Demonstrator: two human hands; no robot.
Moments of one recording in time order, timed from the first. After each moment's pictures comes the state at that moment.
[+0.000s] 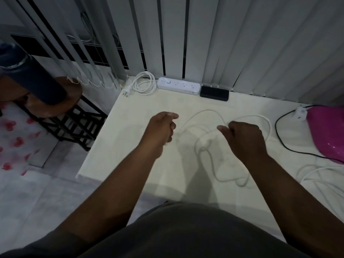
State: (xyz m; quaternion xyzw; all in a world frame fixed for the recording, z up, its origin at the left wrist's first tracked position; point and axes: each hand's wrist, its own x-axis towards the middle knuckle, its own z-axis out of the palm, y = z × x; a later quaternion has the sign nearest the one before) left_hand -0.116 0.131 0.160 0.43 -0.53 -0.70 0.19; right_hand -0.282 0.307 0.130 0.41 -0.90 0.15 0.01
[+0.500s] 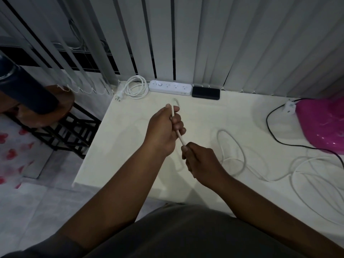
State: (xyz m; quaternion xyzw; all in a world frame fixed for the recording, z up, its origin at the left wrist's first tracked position) left_hand -0.137 0.156 0.186 0.36 -0.36 -0.84 0.20; right_hand -0.176 0.293 0.134 0.39 -0.78 0.41 -0.28
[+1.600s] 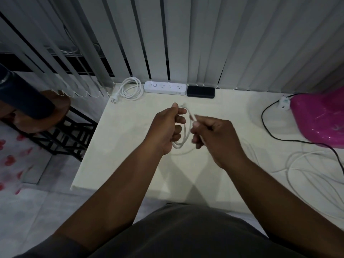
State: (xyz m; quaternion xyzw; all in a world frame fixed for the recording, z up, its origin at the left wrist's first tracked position) left_hand -0.150 0.161 0.186 0.39 -0.50 -0.76 0.11; right_hand -0.219 0.294 0.176 0.21 -0.68 0.65 -0.28
